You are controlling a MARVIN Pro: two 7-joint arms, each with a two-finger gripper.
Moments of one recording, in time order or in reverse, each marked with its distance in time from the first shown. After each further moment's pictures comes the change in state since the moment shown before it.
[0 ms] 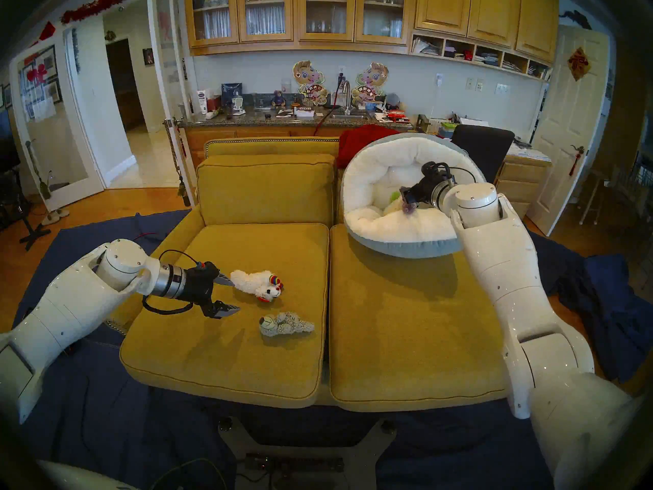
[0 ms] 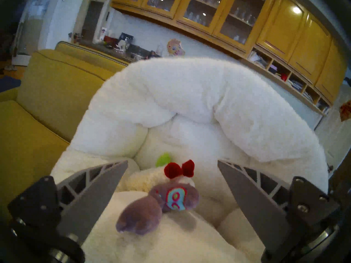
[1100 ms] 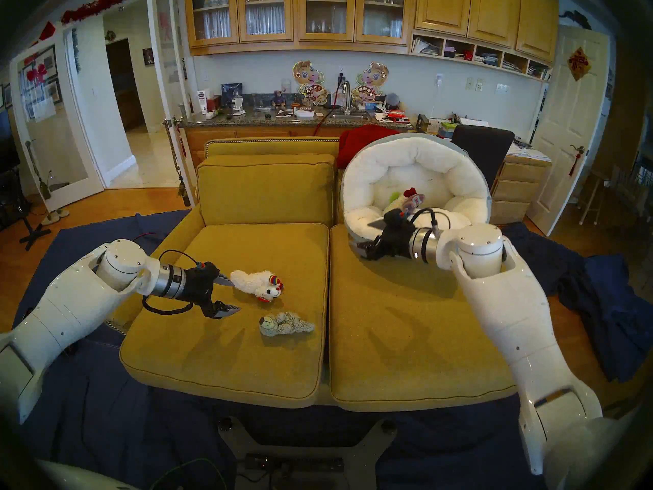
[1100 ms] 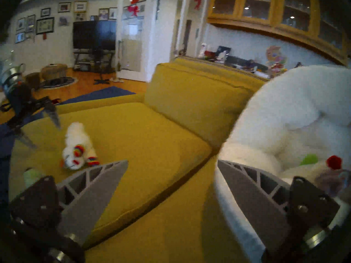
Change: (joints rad) left arm 0.001 0.000 0.000 0.000 0.000 0.000 0.001; right arm -0.402 0.097 0.015 -0.375 0.231 0.005 0.456
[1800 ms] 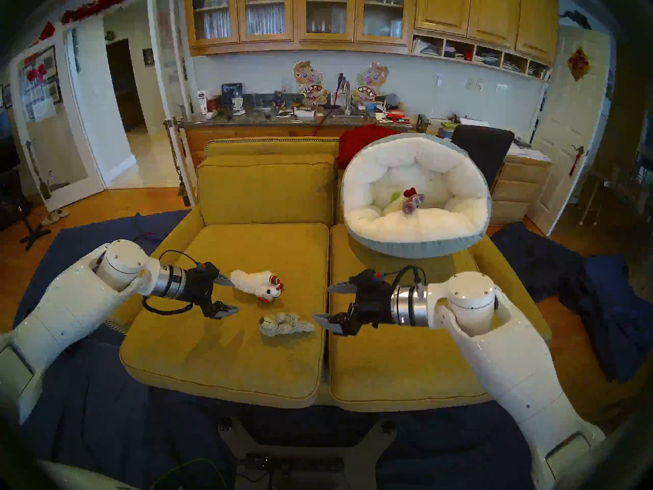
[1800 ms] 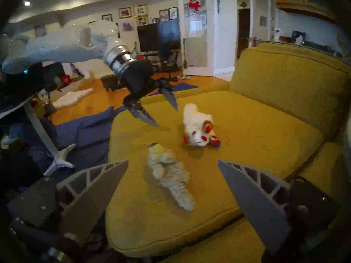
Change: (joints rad) left arm 0.001 0.000 0.000 0.000 0.000 0.000 0.001; right arm -0.303 0.059 -0.018 -0.250 0.098 -0.004 0.149
